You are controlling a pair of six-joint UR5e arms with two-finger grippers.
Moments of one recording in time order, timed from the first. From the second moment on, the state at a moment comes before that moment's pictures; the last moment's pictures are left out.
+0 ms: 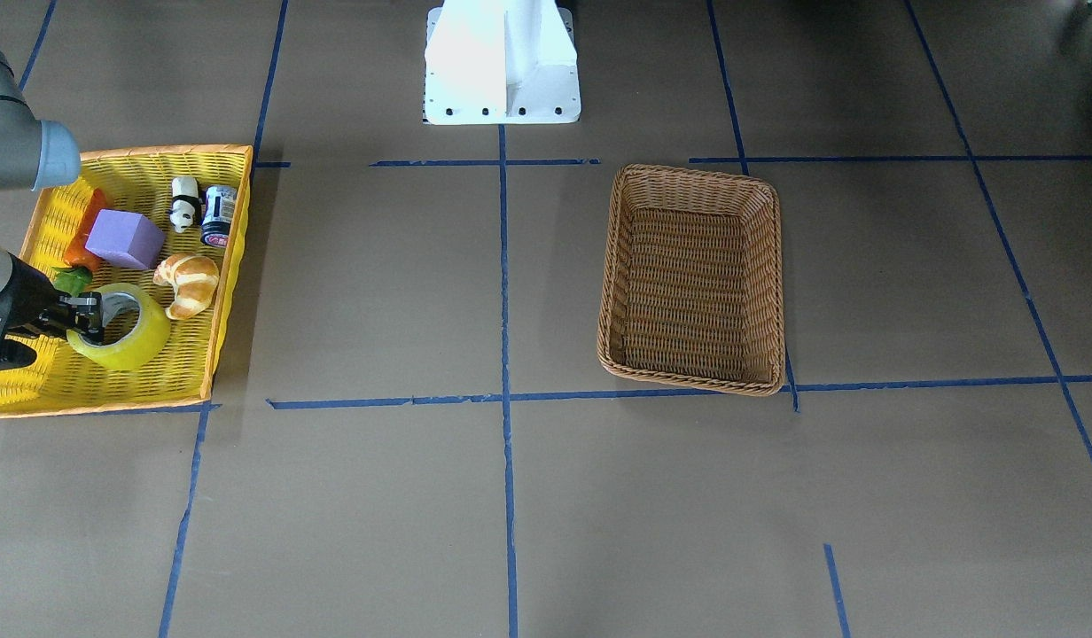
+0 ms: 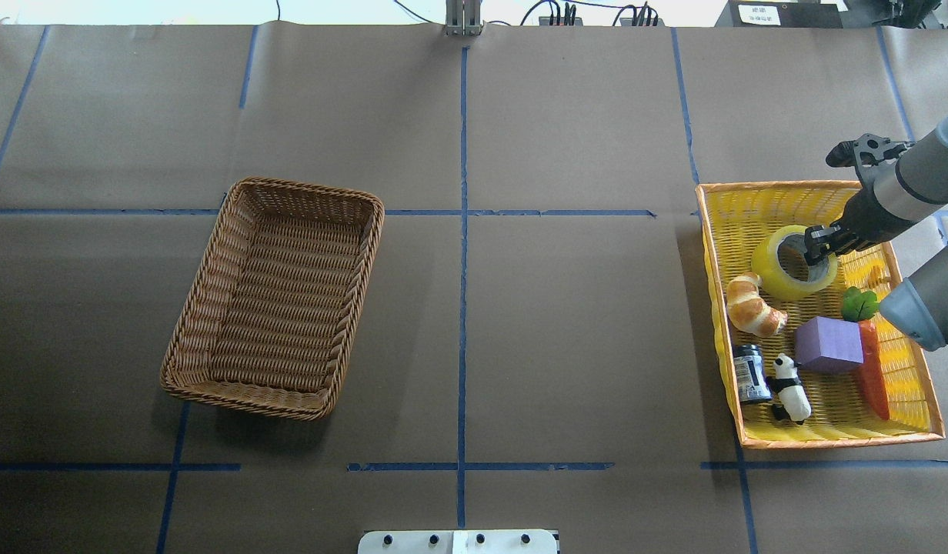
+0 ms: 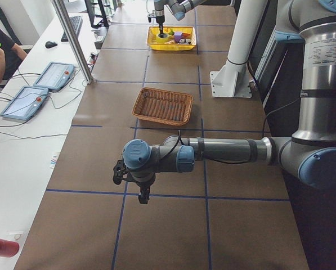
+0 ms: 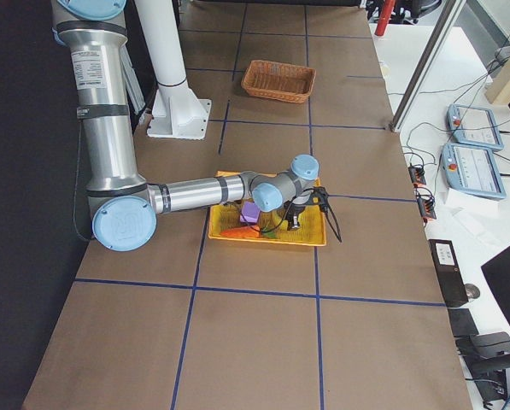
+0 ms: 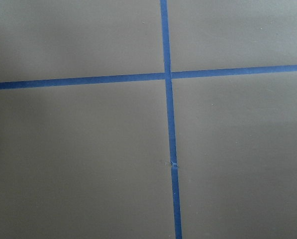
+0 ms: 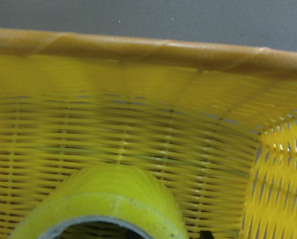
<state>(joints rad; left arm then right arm) -1.59 -1.53 -1.61 -1.54 -2.42 0.11 1.01 -1.46 1.56 -1.22 2.24 0.58</state>
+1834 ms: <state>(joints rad) -1.53 -1.53 -1.77 -1.56 -2.50 0.03 0.98 -1.24 1.81 -1.04 2.35 1.31</state>
